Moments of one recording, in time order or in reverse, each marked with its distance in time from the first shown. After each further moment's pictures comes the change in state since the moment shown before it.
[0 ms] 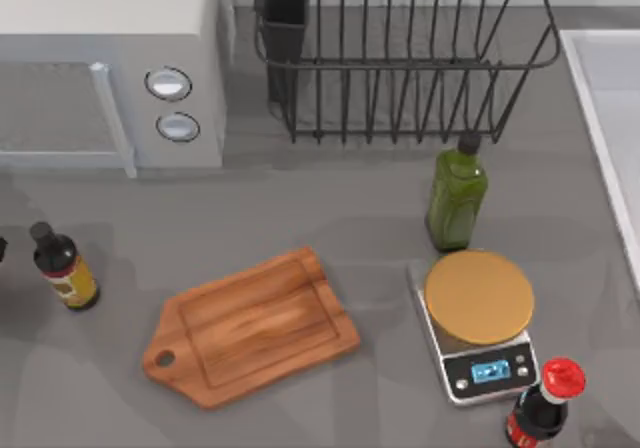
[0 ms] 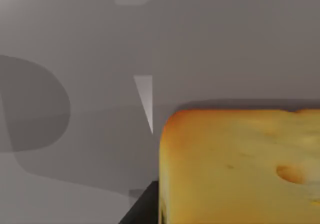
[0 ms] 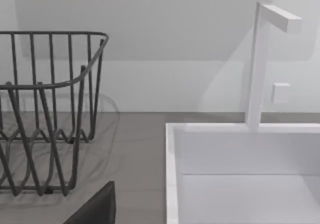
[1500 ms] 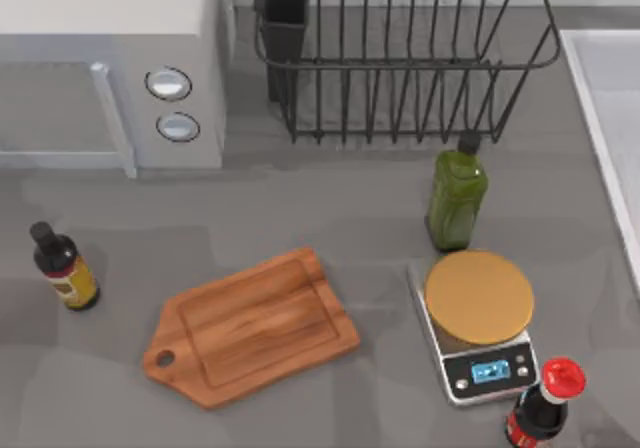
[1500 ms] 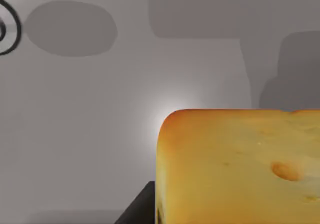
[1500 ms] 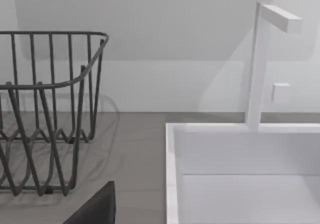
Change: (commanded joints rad) left arm 0.003 -0.141 0.244 -0.379 0.000 -0.001; right arm 0.000 0.000 0.000 0.000 0.000 0.000
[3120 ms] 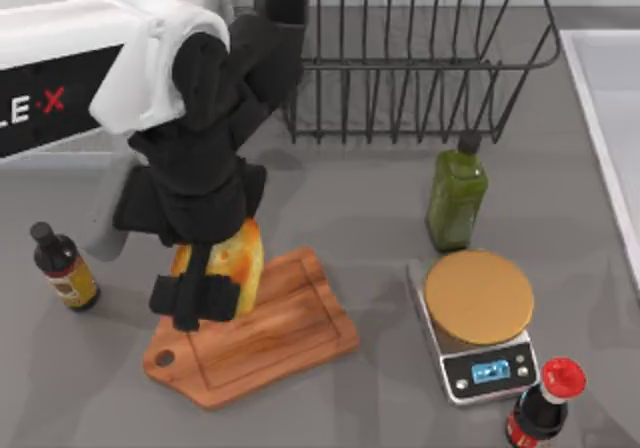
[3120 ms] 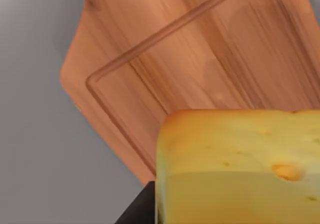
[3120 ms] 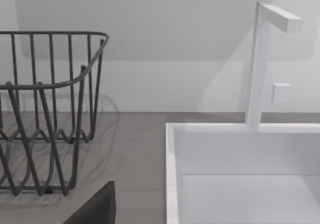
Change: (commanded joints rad) left arm -0.883 0.003 -0.042 0.061 0.006 -2.399; right arm 0.000 0.000 0.000 0.000 0.000 0.000
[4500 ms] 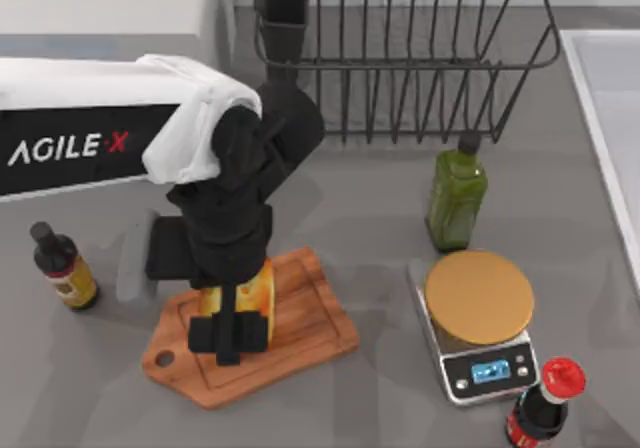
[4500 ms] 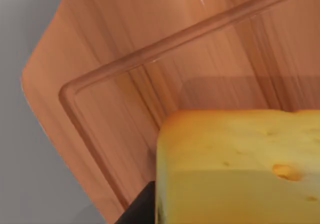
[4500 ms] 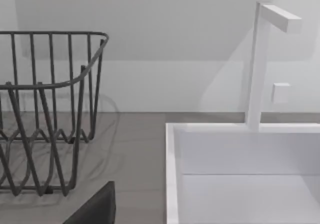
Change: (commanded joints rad) left arm -0.026 0.101 -0.103 0.183 -0.016 -0.171; right arm 0.000 0.000 0.000 0.000 0.000 0.000
